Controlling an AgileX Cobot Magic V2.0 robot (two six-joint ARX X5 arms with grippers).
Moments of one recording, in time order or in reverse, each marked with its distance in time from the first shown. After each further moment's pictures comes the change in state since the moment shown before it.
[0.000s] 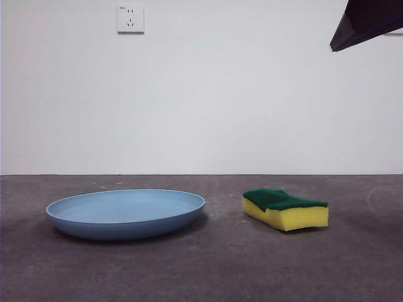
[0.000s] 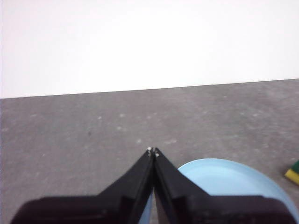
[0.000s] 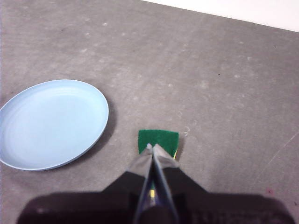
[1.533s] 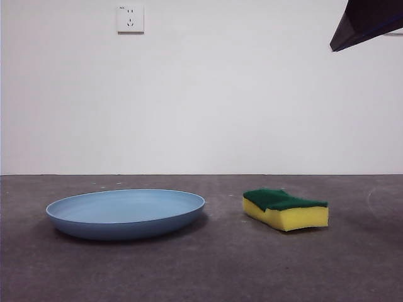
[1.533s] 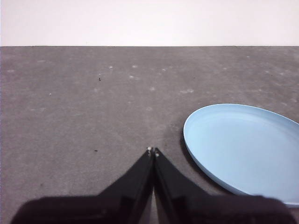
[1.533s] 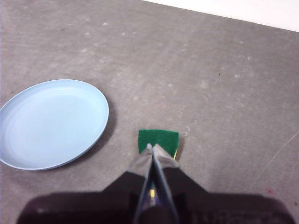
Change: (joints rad) left arm 0.048 -0.210 -0.276 -0.032 -0.004 -0.016; right arm 0.000 0.000 0.000 -0.001 0.000 0.000
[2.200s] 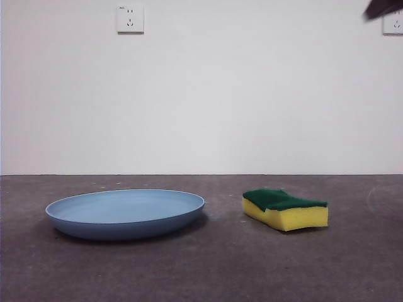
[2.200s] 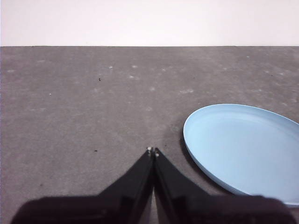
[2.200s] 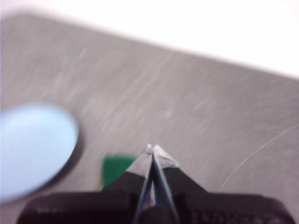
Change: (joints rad) left arm 0.000 0.000 0.000 0.000 0.000 0.000; right arm -0.185 -0.156 -0.010 0.033 -0.070 -0.130
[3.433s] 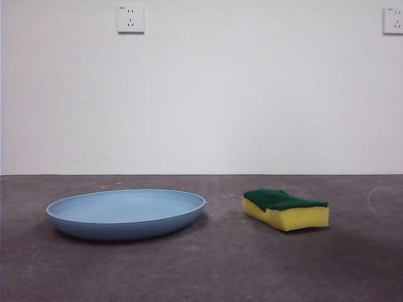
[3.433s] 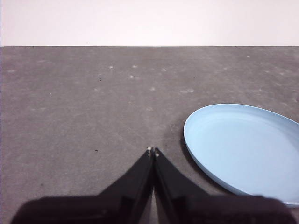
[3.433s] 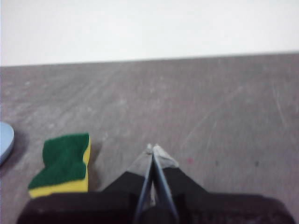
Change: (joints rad) left arm 0.000 0.000 0.000 0.000 0.000 0.000; right arm -0.416 -0.580 -0.668 0.243 -0.241 0.119
